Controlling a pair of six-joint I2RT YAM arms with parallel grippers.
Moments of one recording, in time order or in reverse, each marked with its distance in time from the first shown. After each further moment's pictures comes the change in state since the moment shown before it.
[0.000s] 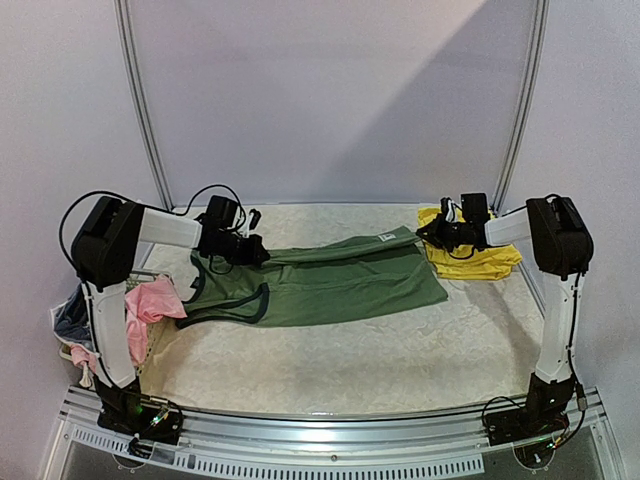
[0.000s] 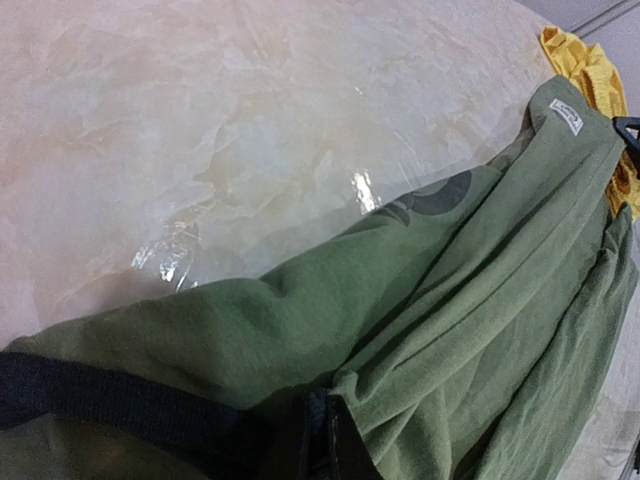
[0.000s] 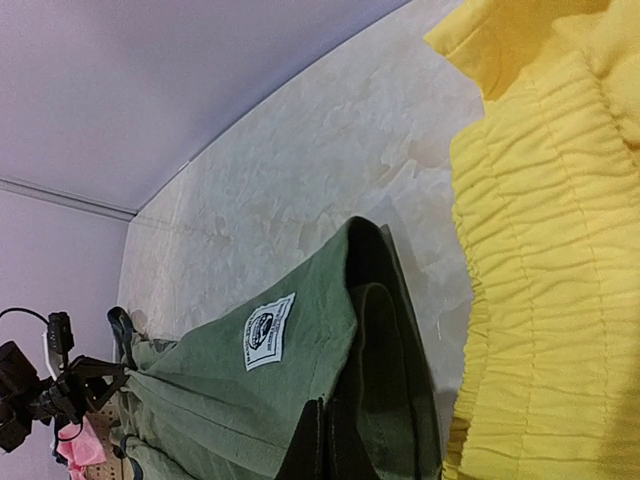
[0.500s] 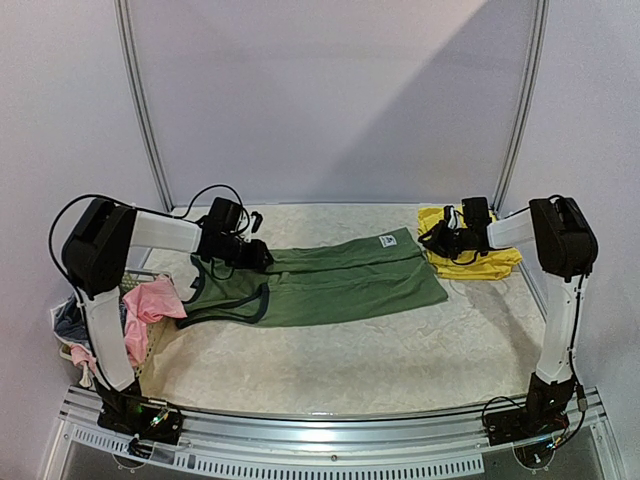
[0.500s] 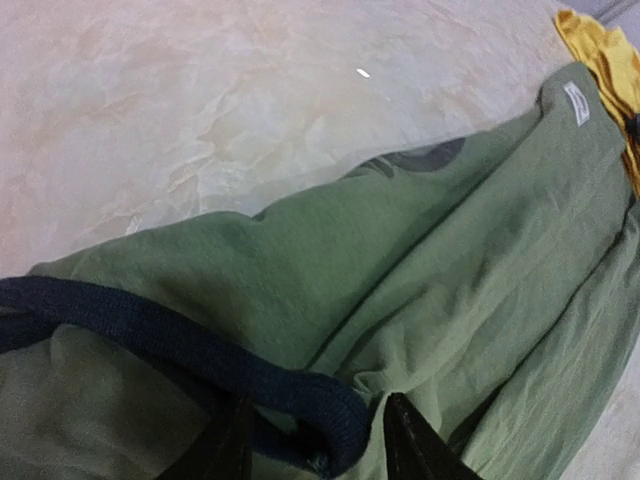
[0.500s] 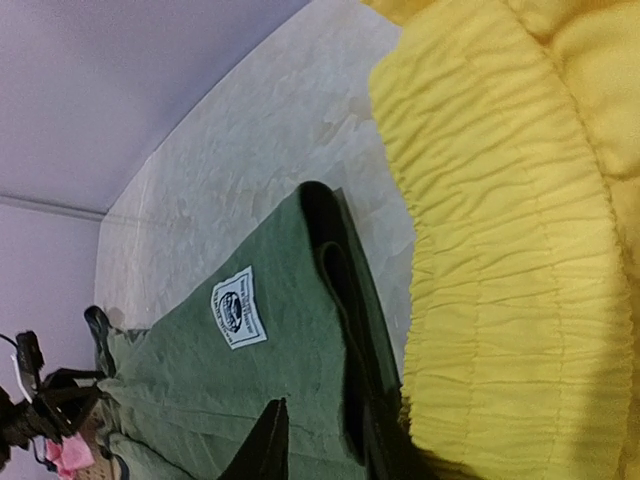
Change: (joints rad) left arm -0.060 -0.089 -0.073 -0.018 -0.129 0.005; right arm 0.000 -0.040 -0.069 -0.056 0.056 -0.006
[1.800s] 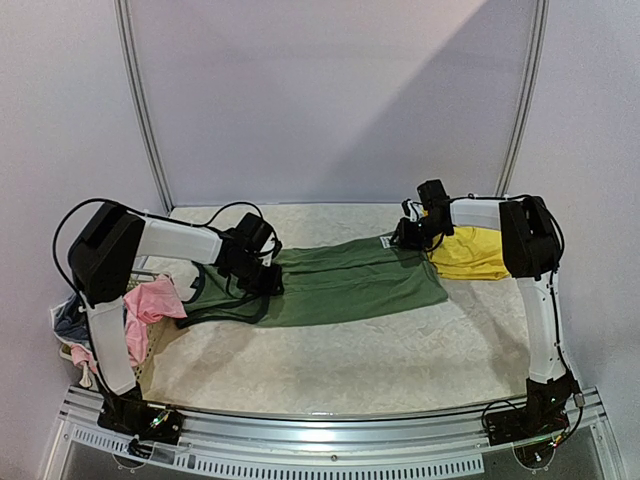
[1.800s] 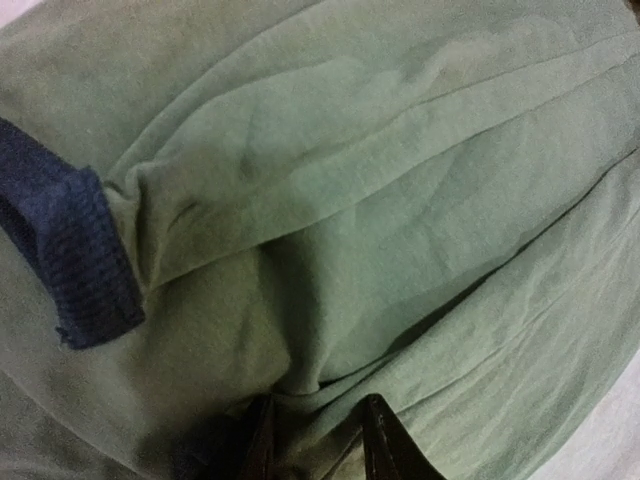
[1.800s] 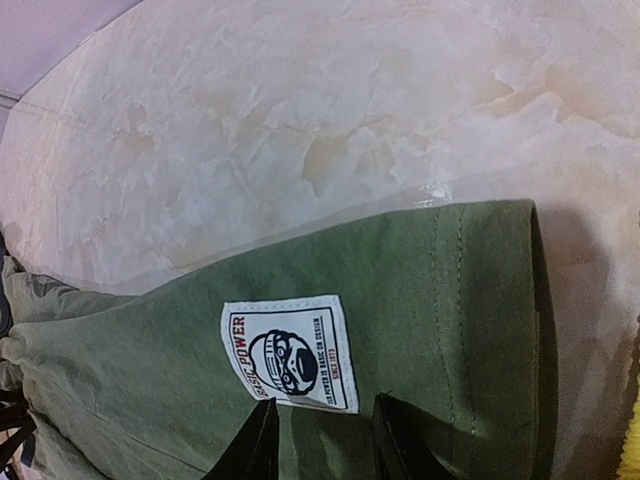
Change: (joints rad) left arm -0.188 -0.023 -0.012 -0.240 -0.143 -0.092; right arm 0.171 0.225 0.528 -0.573 0.192 -0.303
